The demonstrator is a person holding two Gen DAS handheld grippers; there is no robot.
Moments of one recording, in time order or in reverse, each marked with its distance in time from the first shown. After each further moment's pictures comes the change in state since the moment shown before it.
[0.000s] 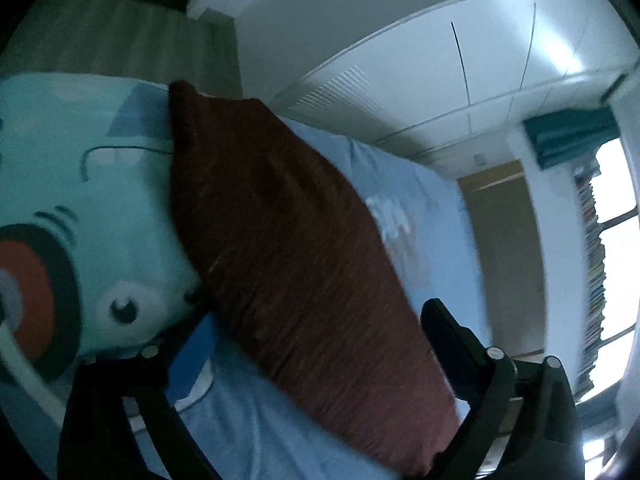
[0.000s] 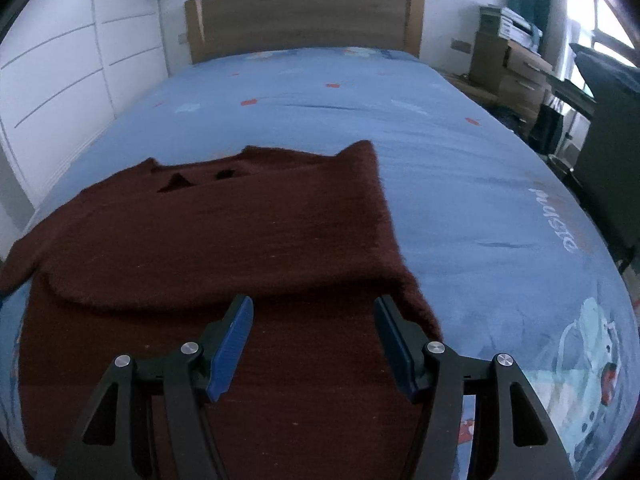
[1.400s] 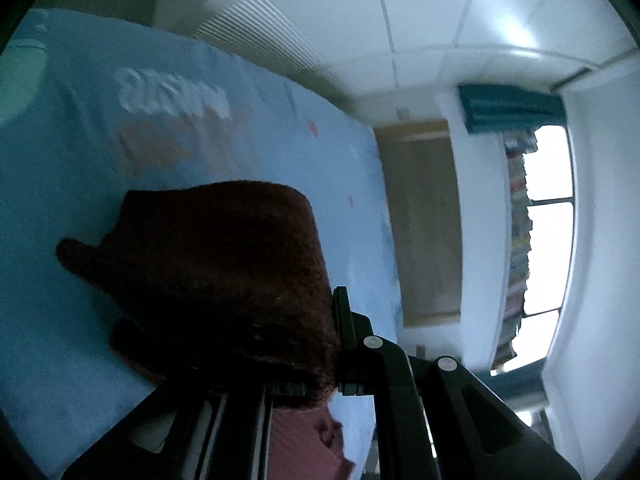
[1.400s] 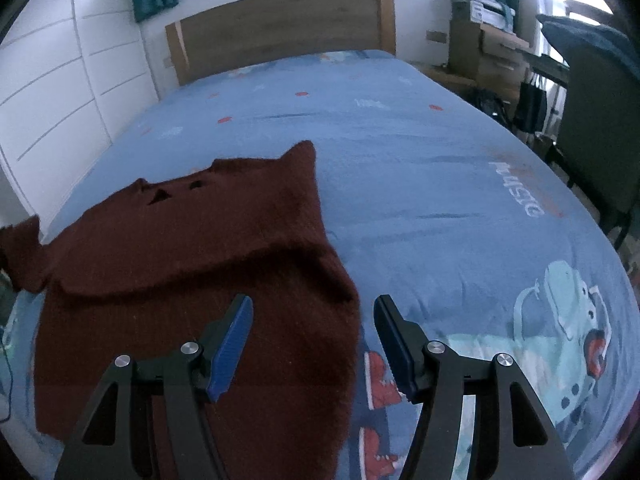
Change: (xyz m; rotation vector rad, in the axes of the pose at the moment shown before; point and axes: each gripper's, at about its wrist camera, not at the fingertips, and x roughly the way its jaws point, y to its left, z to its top) left arm -0.002 -0.133 -0.058 -0.029 0.216 -0.280; right arm -0.053 -0.070 -0.036 0.103 -0.025 0.034
